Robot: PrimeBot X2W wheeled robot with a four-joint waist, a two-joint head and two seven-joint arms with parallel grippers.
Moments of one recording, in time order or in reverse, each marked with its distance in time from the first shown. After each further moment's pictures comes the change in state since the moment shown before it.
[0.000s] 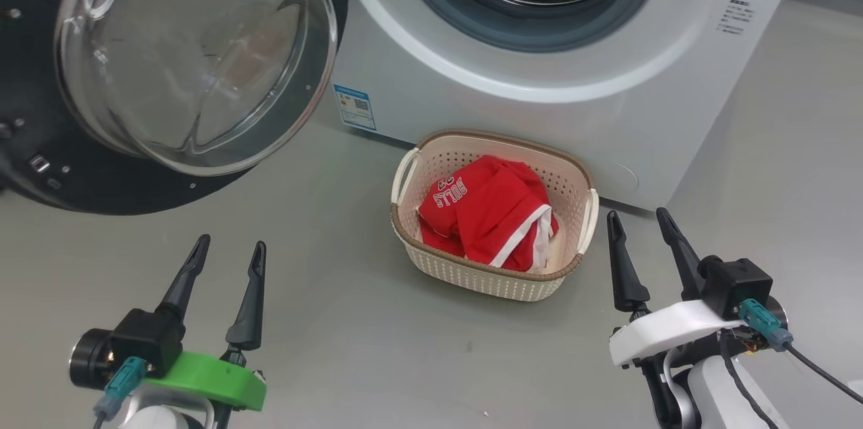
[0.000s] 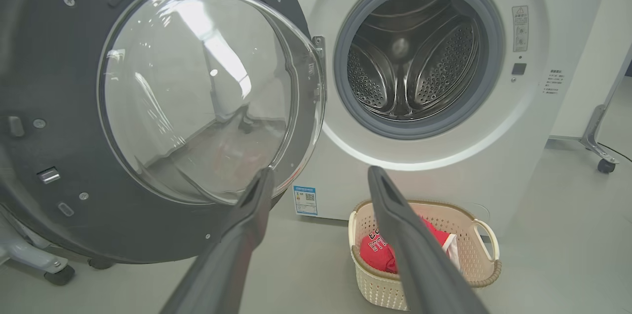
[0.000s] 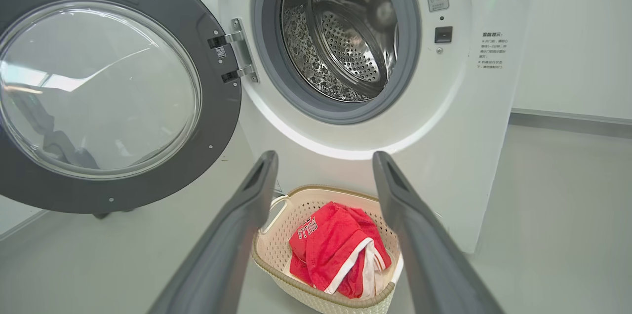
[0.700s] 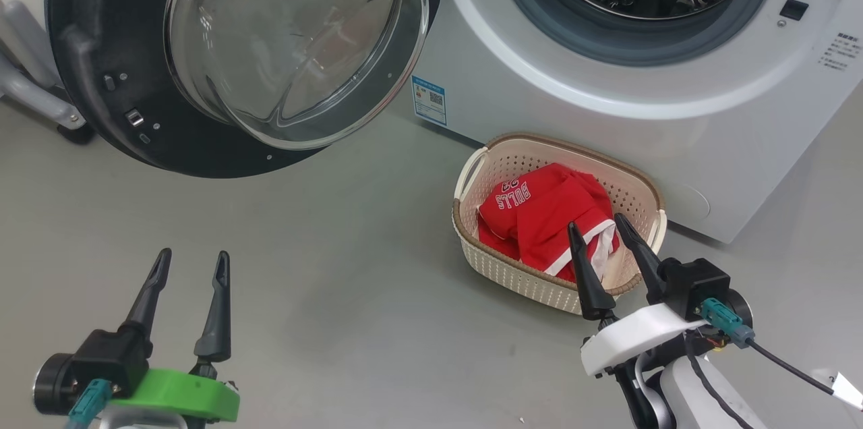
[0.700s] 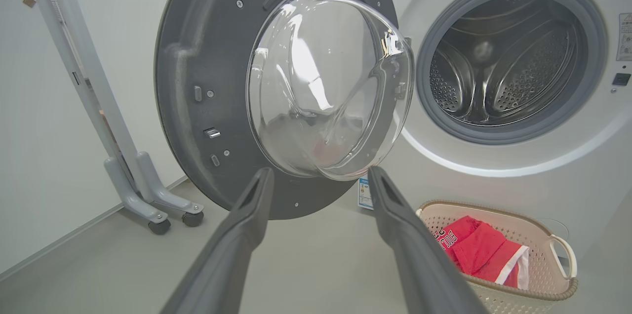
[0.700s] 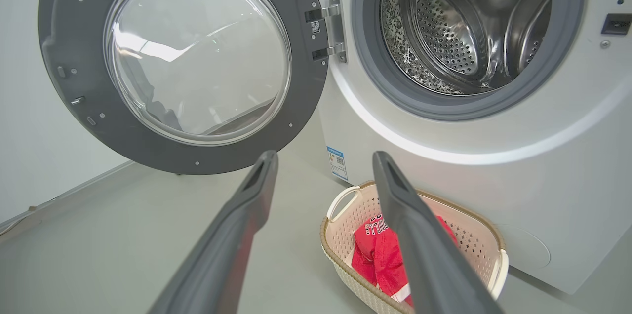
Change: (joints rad) left arm 0.062 -0.003 0.081 -0.048 0.007 0.011 0.000; right arm -0.024 0.000 0.095 0.042 0.001 0.029 0.000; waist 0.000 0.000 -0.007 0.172
